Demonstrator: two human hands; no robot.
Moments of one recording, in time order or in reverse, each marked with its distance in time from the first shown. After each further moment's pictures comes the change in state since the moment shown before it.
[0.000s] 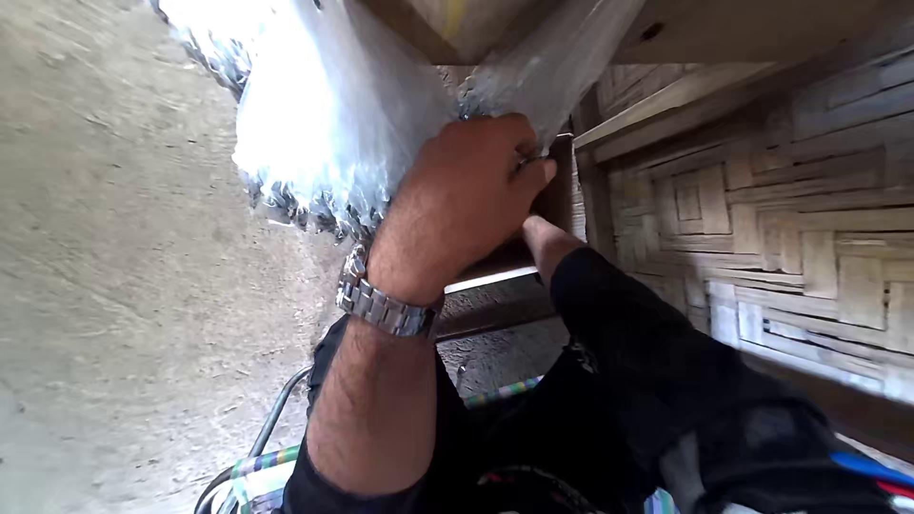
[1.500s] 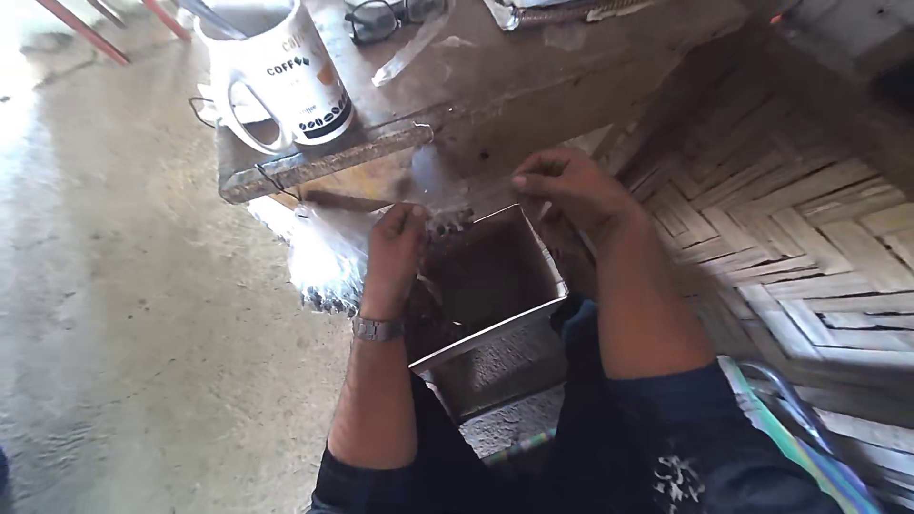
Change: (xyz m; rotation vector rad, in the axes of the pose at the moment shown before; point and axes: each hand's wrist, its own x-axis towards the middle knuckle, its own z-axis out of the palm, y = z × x) left_hand -0.006 0.006 0.028 -0.549 0.297 -0.054; right_hand -0.154 0.122 -0.038 1.131 0.875 -1.128
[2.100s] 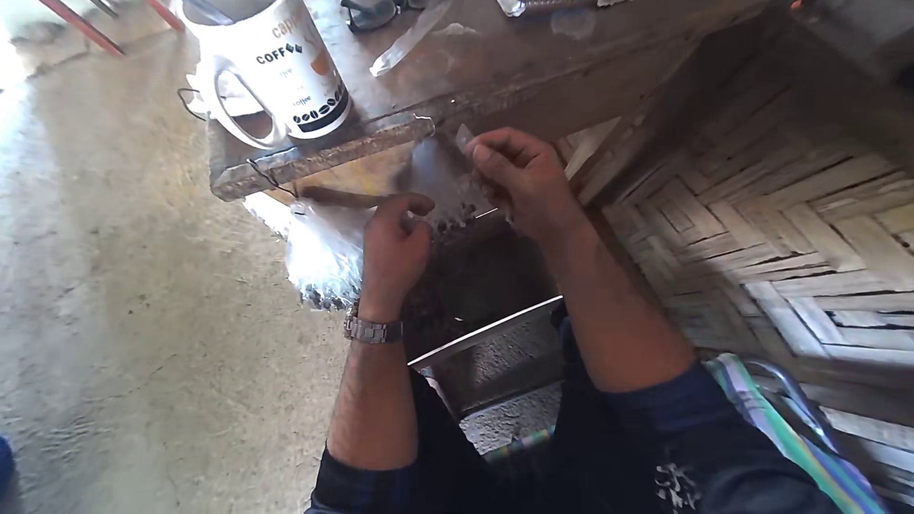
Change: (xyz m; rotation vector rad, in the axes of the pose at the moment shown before) left_hand -0.002 0.011 -0.006 0.493 0.064 0.124; right_hand 0.023 -0.012 0.075 0.255 0.153 -0.298
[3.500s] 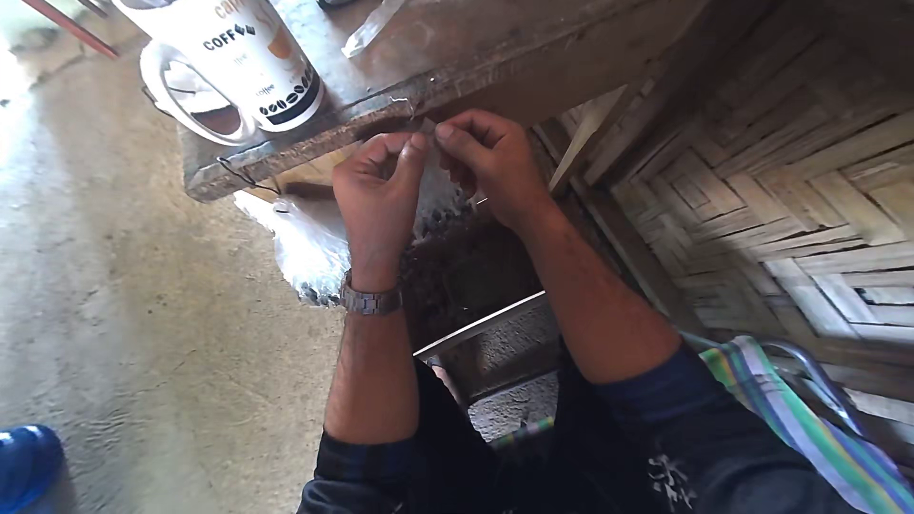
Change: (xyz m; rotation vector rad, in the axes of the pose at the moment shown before) left_hand 0.055 0.044 0.006 -0.304 0.234 0.334; right_hand 0.012 0.007 0.022 -0.058 0.084 0.012
